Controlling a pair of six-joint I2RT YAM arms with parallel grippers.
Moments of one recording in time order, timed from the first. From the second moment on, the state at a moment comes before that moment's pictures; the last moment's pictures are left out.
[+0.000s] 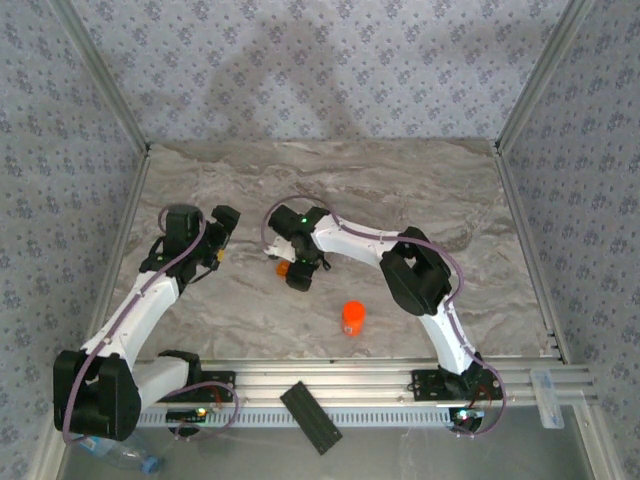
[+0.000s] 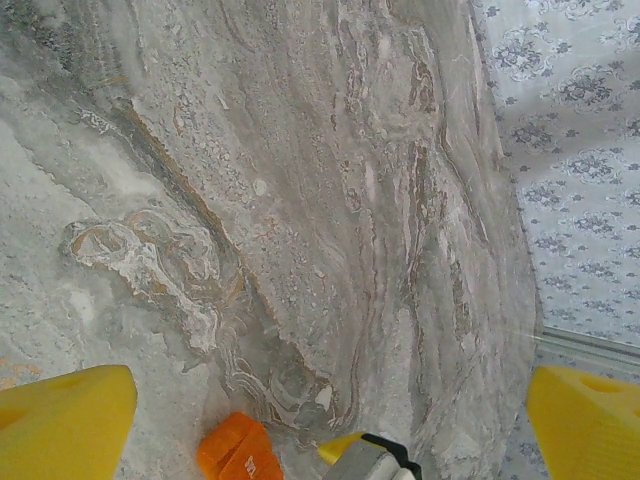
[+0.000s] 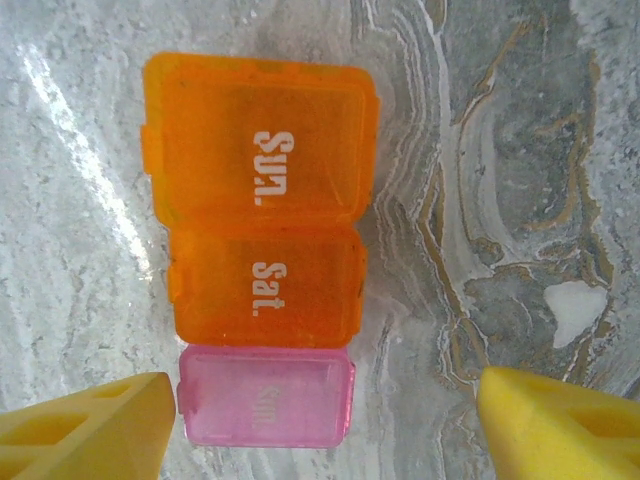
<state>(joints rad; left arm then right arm) -0.18 1.09 0.70 -0.28 0.16 -1.20 0.90 2.16 1.72 -0.95 0.02 -0.36</state>
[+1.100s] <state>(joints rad) -0.16 1.18 0.90 -0.46 0.18 -0.85 0.78 2.01 1.74 -0.94 0.00 0.10</state>
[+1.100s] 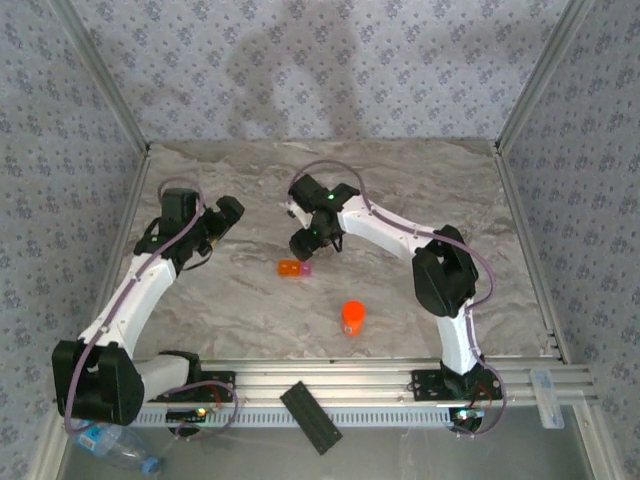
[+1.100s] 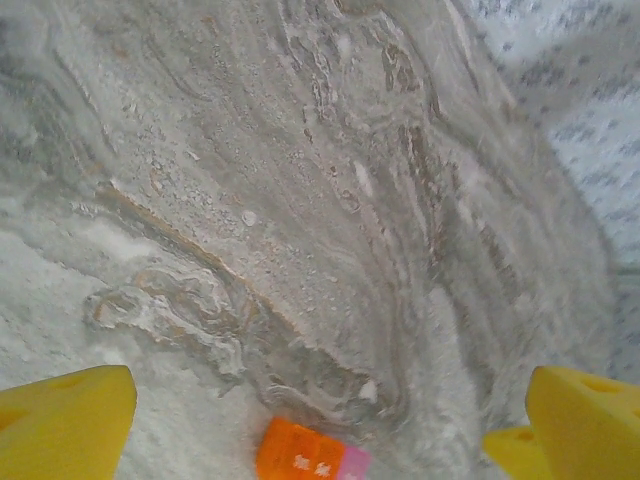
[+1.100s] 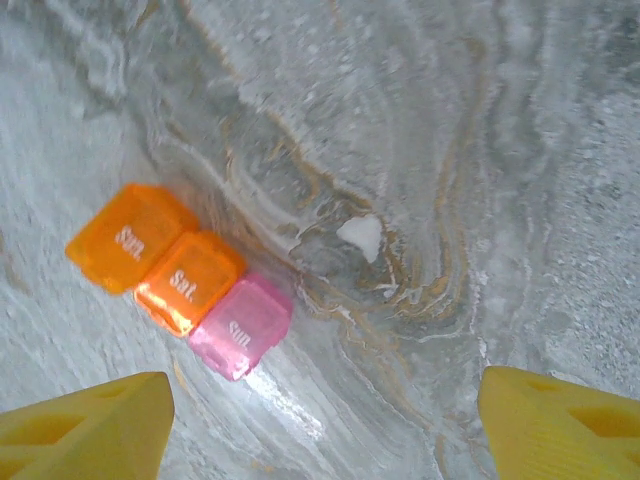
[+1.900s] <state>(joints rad) -0.47 1.41 0.93 -0.67 0.01 -0.48 0.75 2.09 1.64 -0.85 -0.08 0.27</state>
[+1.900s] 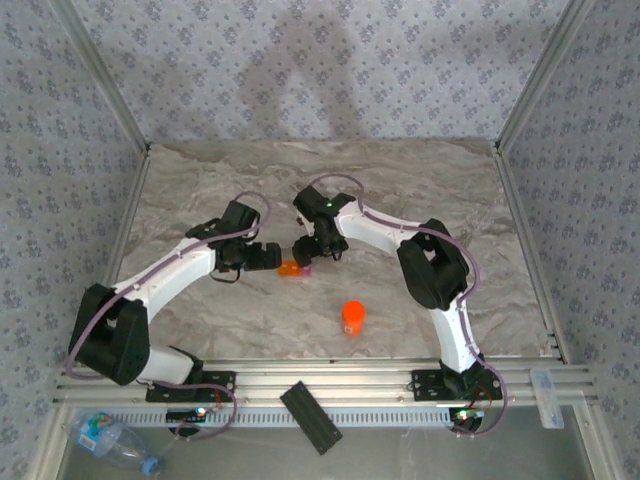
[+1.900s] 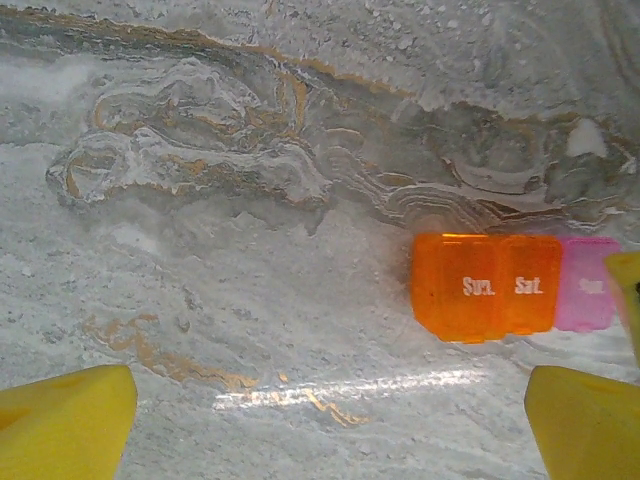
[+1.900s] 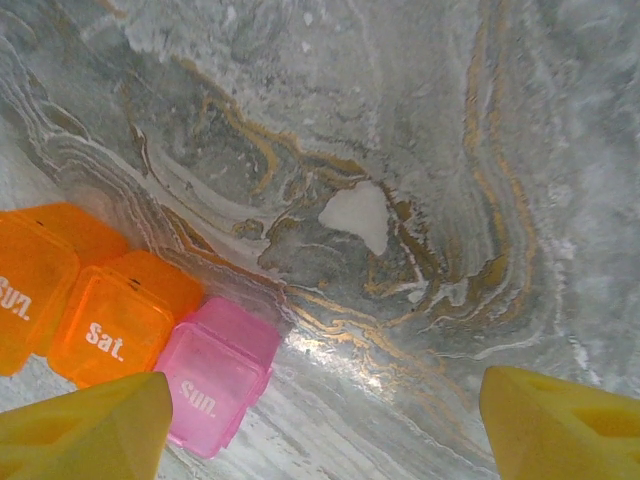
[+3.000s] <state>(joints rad) -0.60 1.52 0.87 -0.62 -0.12 -0.47 0.74 2.09 1.57 -0.77 -0.12 0.28</state>
